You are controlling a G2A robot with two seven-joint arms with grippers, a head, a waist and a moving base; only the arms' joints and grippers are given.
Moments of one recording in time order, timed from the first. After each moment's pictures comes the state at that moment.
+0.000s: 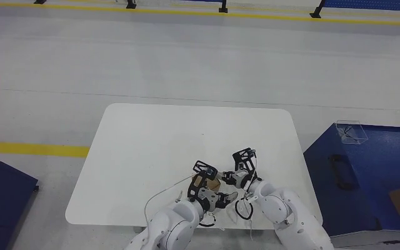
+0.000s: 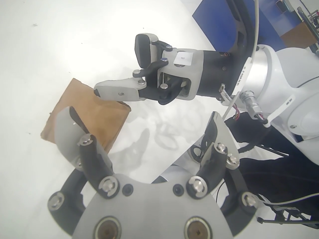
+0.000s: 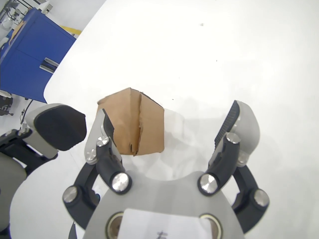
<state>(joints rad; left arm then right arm) 1.30 -1.43 -0.90 -1.80 1.08 0.07 -0.65 -1.30 -1.17 1.20 -1.62 -0.82 -0.15 0.47</state>
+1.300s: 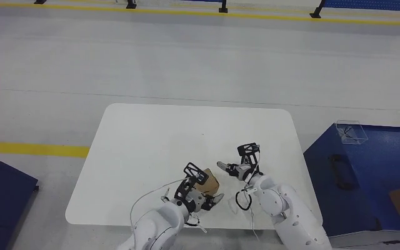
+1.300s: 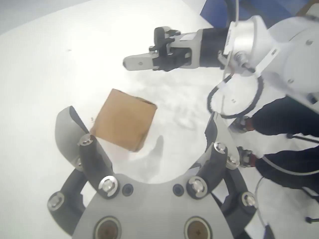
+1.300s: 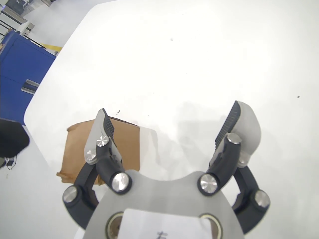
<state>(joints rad) 1.39 -1.37 -1.03 -1.86 1.31 -0.19 -0.60 -1.24 -1.19 1.19 -1.49 -0.86 -0.08 0.40</state>
